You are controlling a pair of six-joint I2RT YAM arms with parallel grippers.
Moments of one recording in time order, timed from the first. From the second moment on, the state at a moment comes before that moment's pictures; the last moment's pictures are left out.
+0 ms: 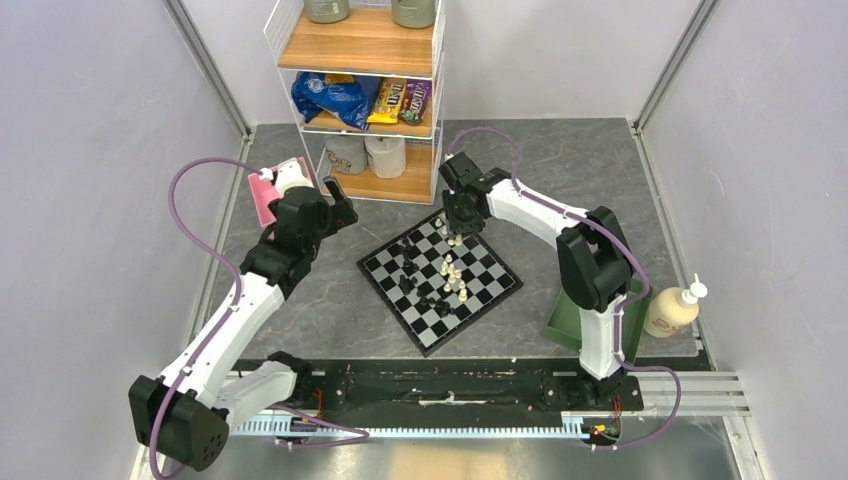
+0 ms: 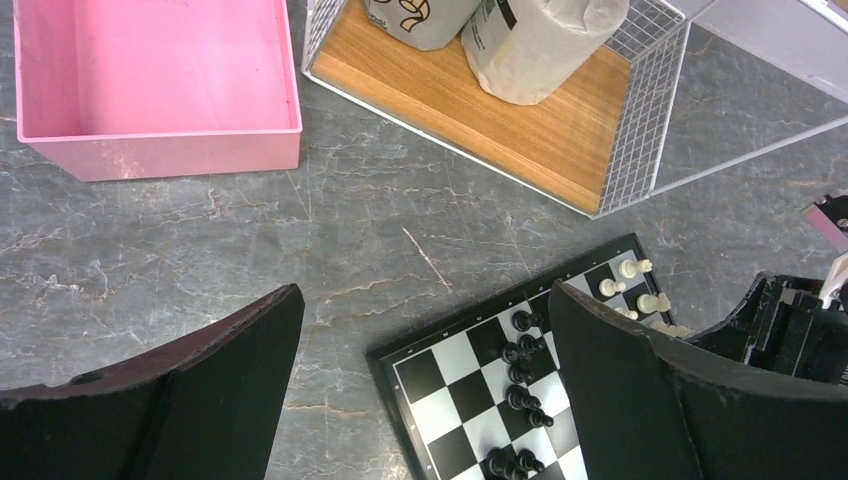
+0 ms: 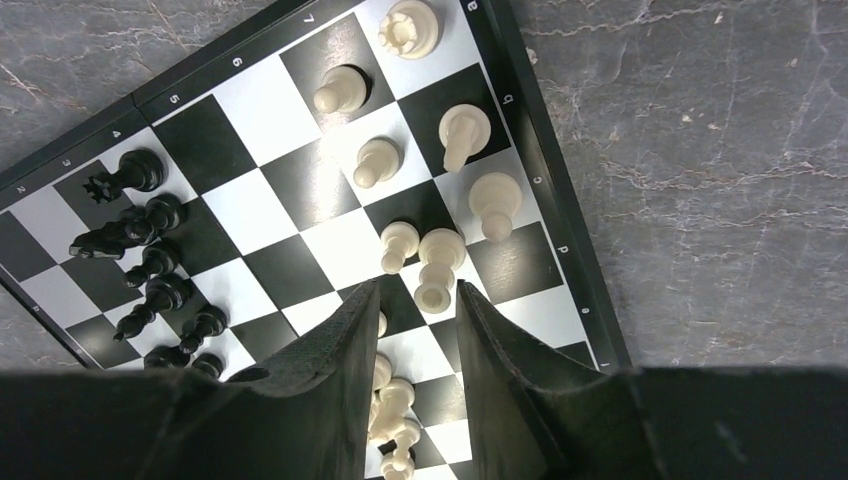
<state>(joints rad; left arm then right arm) -0.37 1.00 0.87 -0.34 -0.39 -0.55 0.62 1.99 1.57 -0.70 0.07 0.43</state>
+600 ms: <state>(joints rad) -0.34 1.00 0.87 -0.34 -0.38 -0.55 0.62 2.01 1.58 -0.71 0.10 0.43</state>
